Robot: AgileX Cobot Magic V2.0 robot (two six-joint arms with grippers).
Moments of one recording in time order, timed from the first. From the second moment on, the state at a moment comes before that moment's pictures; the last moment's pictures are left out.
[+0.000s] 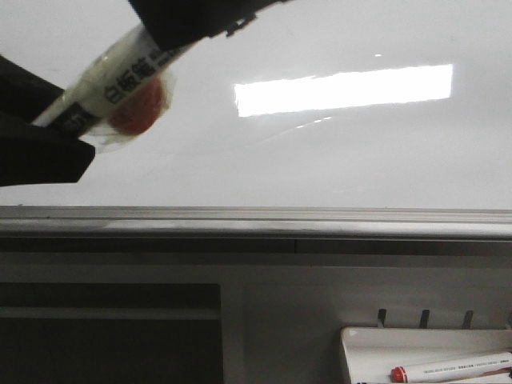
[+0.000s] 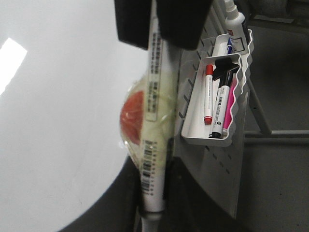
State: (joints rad) left arm -0.99 0.81 -0.39 0.62 0.04 0.01; right arm 0.90 1.09 -0.81 0.83 0.44 -1.14
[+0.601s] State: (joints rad) left arm -0.99 0.46 -0.42 0.64 0.36 -0.14; right arm 0.90 1.09 -0.82 0.83 0.20 -1.11
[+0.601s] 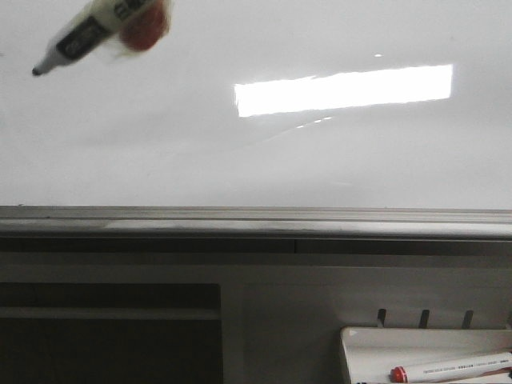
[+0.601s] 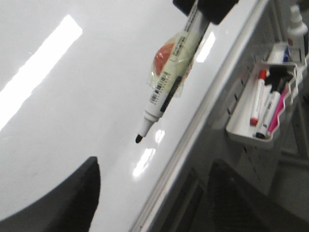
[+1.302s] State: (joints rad) left arm -0.90 0.19 -0.42 1.22 0.58 -0.96; right arm 0.79 1.22 -0.84 0.94 -0.02 -1.11
